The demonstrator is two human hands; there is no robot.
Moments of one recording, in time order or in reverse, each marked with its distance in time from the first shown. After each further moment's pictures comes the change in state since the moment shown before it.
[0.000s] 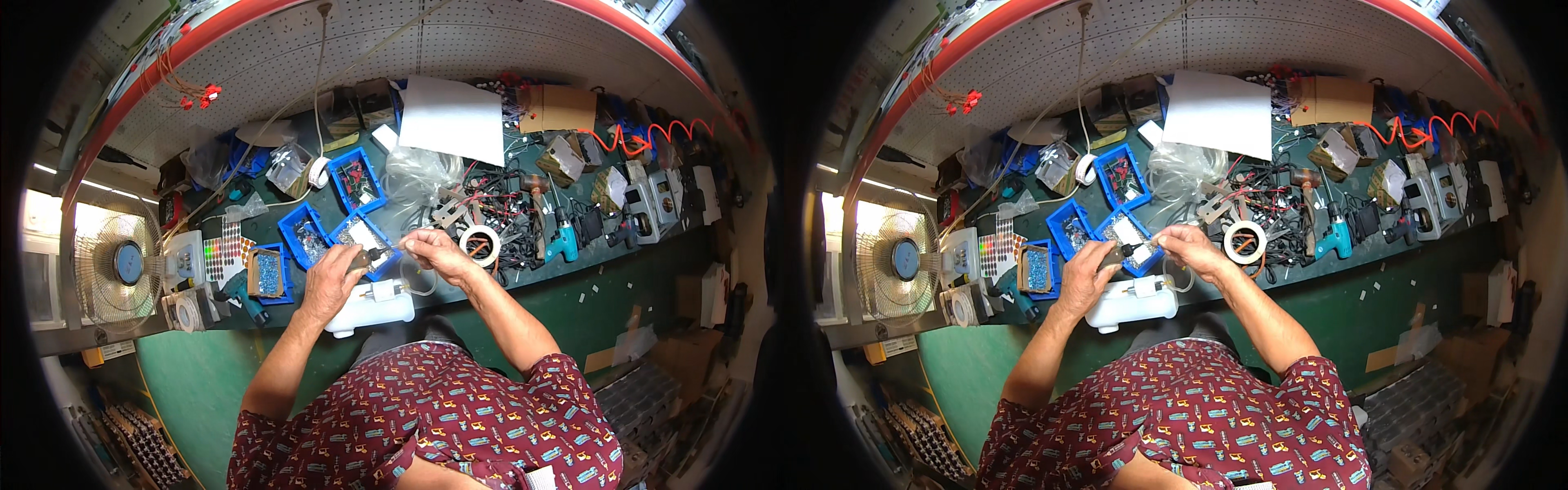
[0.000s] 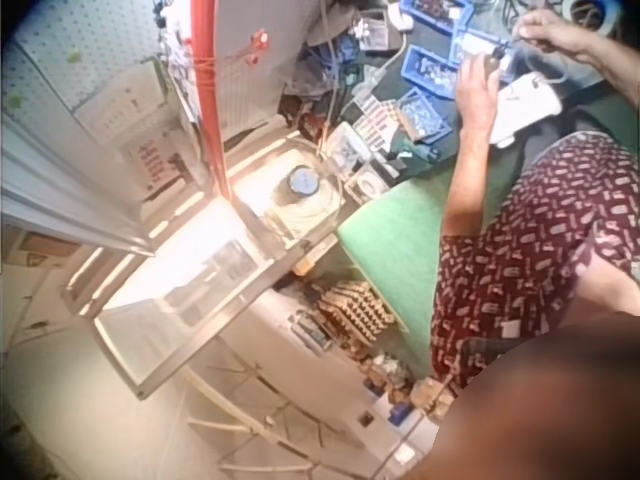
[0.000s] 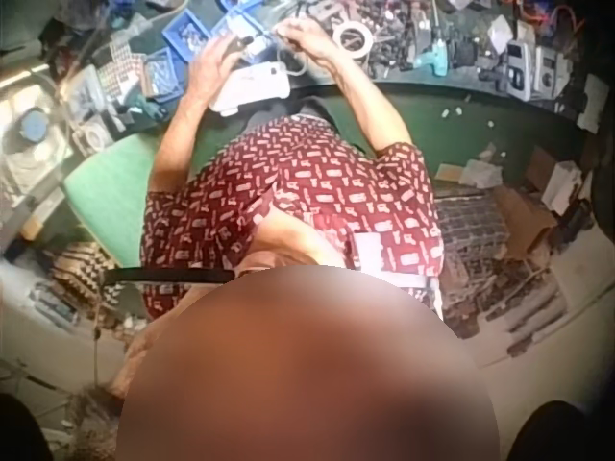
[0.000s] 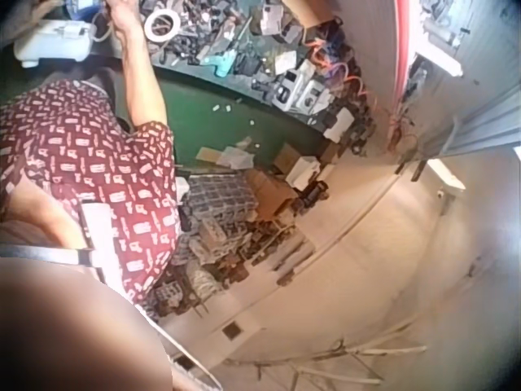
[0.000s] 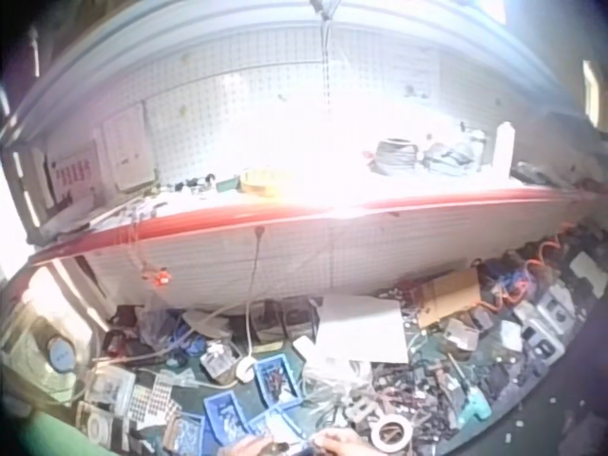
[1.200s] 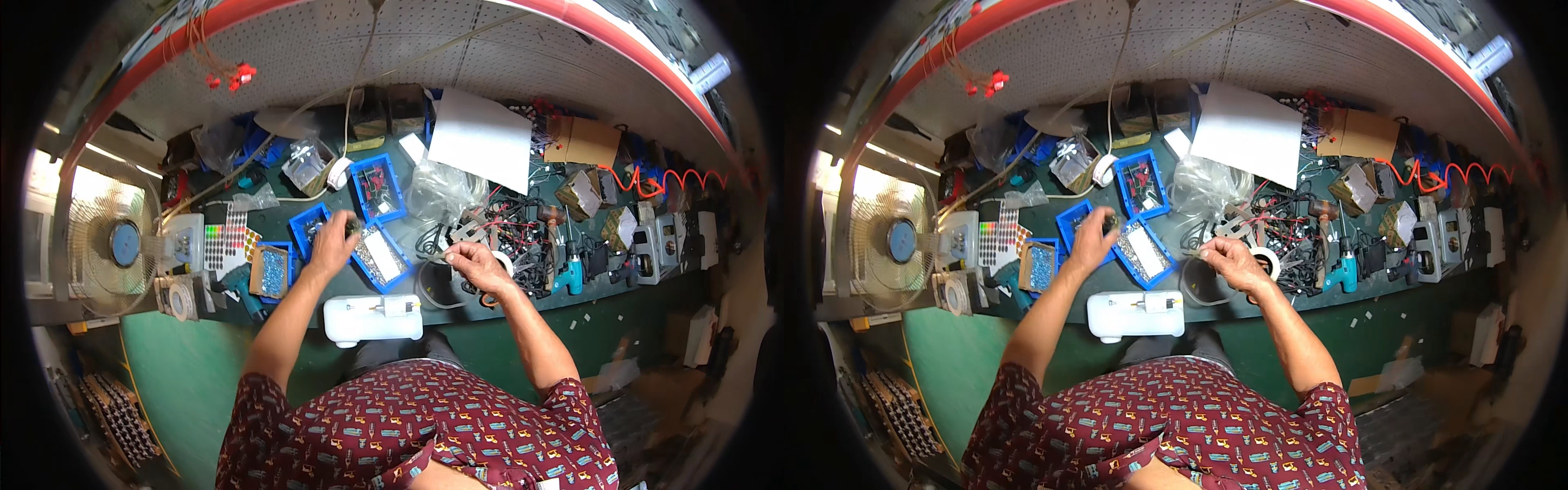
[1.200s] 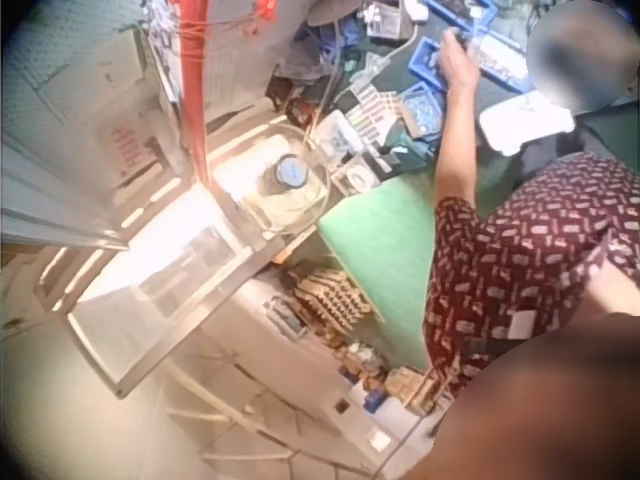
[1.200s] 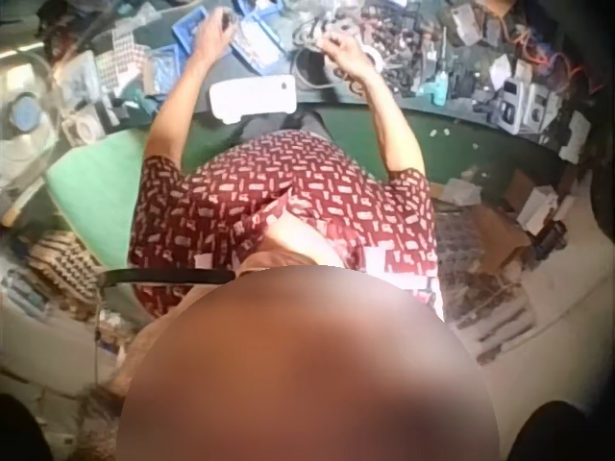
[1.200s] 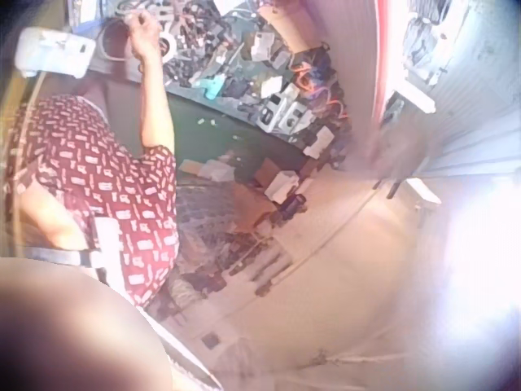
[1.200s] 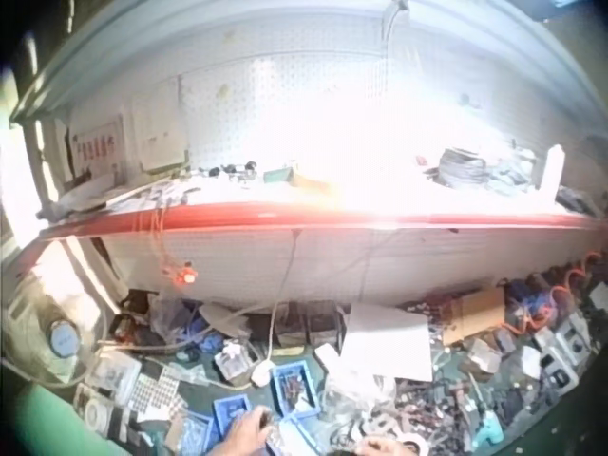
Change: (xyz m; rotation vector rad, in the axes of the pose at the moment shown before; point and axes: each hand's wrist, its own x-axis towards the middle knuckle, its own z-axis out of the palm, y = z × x) left_hand 0.060 -0.134 0.036 -0.173 0.079 -0.308; right_hand 0.008 -0.016 -0.043 -0.444 0.125 0.016
